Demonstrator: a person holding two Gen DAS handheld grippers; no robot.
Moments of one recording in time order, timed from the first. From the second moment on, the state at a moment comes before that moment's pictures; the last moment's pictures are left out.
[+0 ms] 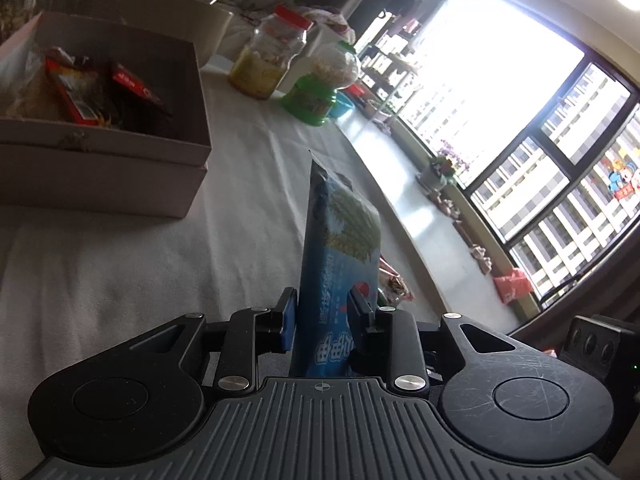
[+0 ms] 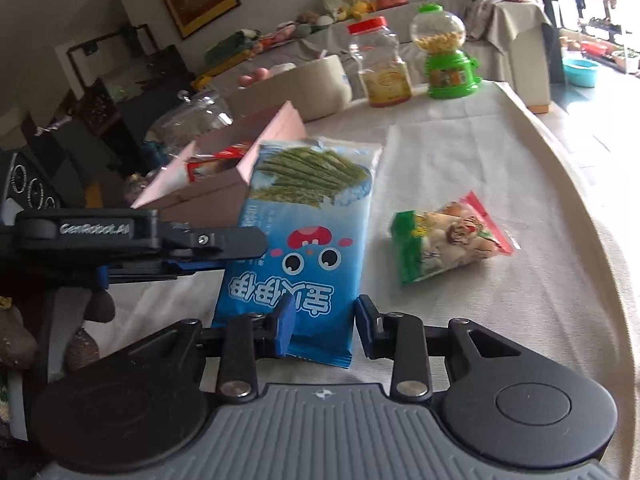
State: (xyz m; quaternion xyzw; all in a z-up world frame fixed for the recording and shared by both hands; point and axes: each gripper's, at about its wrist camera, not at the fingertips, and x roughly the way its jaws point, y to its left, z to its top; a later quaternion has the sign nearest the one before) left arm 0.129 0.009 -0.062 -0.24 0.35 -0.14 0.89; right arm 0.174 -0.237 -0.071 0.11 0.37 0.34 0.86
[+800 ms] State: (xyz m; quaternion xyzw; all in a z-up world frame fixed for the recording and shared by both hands) left arm 0.131 0.033 -0.083 -0.31 0.35 -0.18 0.86; right arm 0.168 -0.245 -0.059 0.06 0.34 0.33 0.88
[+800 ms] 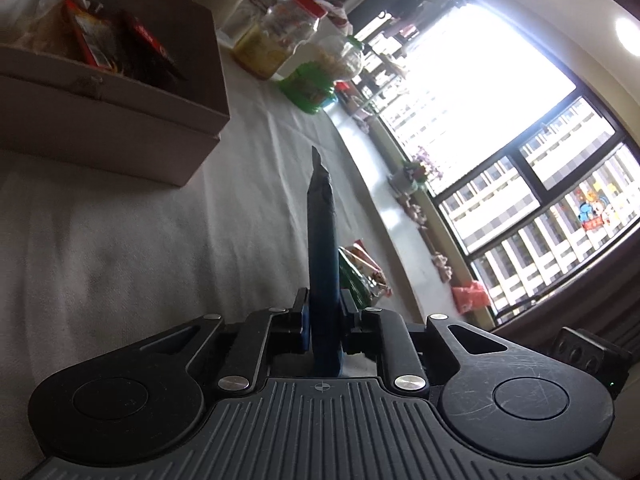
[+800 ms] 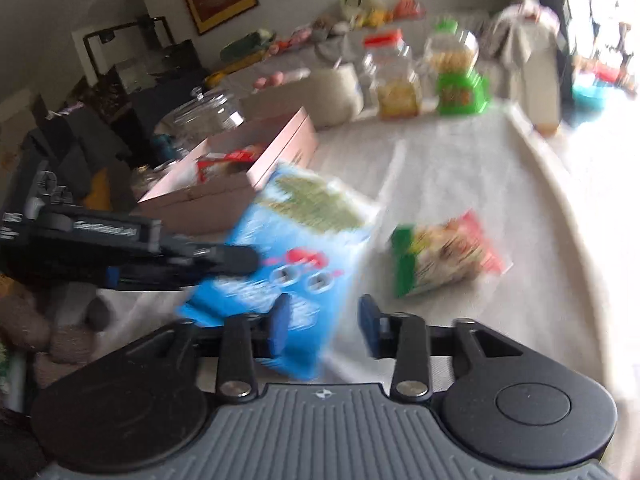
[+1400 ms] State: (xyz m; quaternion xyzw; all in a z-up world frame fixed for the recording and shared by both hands) left arm 0.093 0.047 -0.053 -0.25 0.33 -0.08 0.91; right arm 0.197 -0.264 -0.077 -0.09 0.31 0.10 0.94
